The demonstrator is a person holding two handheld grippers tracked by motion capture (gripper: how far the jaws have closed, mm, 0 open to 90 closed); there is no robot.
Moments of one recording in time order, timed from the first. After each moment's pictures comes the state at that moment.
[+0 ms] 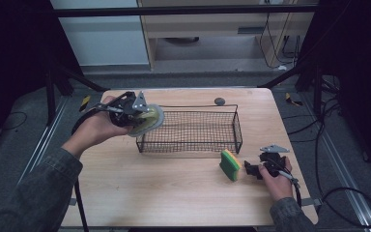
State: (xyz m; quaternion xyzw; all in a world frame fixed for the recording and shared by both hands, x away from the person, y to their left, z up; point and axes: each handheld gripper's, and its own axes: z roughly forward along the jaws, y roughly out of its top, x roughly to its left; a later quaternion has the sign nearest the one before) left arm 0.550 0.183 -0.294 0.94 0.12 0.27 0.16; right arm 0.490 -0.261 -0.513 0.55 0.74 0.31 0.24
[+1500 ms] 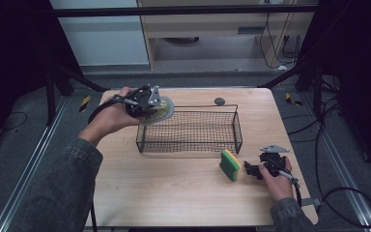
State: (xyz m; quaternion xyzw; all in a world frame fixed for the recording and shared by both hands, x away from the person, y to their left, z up) left arm 0.588 0.158 -0.302 0.94 0.06 0.29 0.16; right arm 0.489 -0.262 -0.513 0.55 0.74 0.31 0.24
